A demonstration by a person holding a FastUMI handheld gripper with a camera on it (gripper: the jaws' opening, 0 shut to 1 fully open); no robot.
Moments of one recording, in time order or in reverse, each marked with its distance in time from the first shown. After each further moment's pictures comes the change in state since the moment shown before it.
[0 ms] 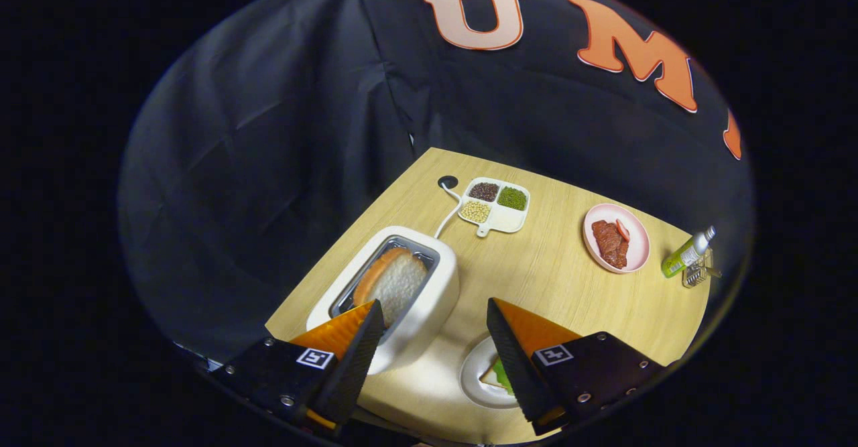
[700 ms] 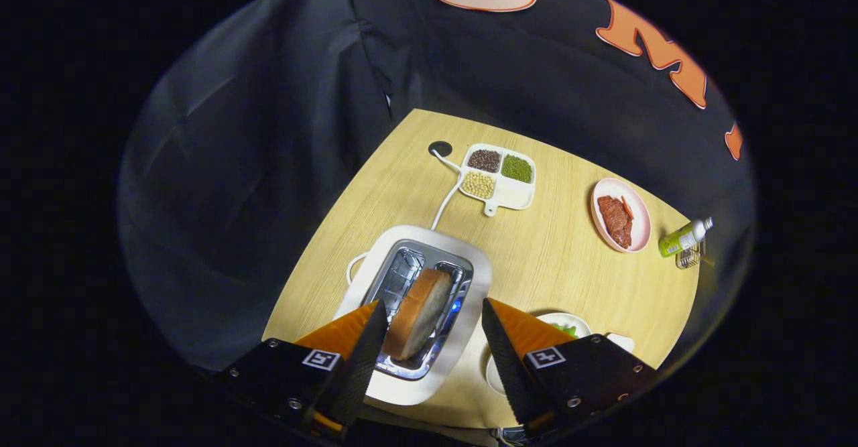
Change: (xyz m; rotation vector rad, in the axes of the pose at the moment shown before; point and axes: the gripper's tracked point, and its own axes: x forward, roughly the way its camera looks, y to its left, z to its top) arm 0.056 0.021 0.000 0.056 0.235 -0.150
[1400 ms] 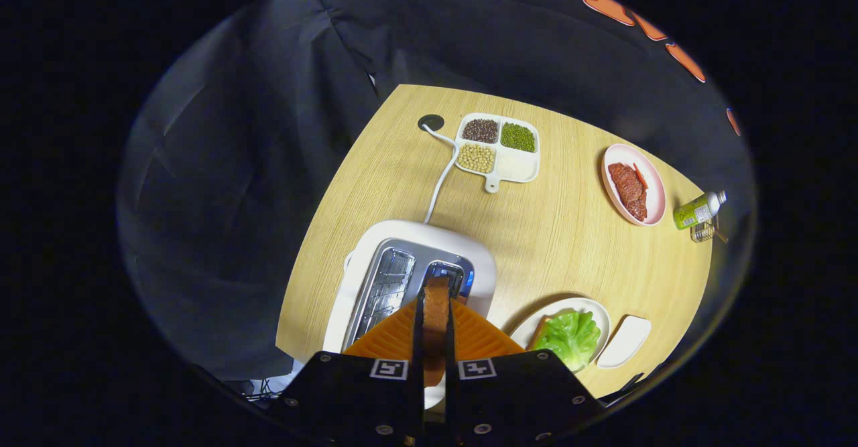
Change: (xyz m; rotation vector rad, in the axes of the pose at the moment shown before) arm 0.020 -0.001 0.001 0.093 0.106 0.062
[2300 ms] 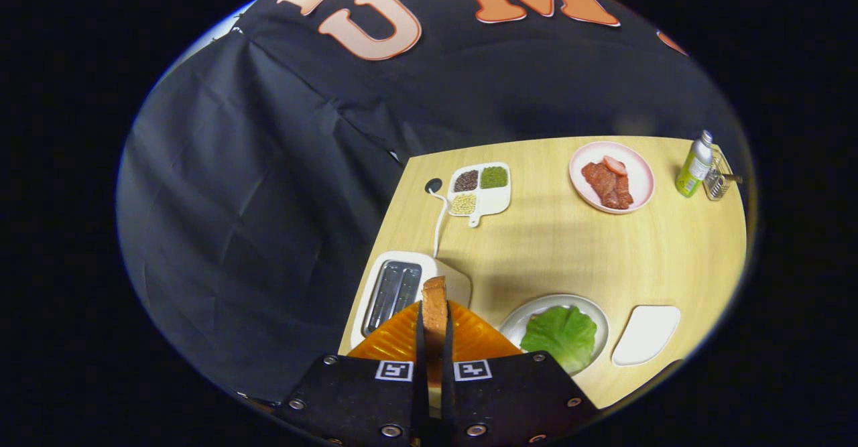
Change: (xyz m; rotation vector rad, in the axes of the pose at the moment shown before) arm -0.102 -0.110 -0.023 0.247 -0.262 0.295
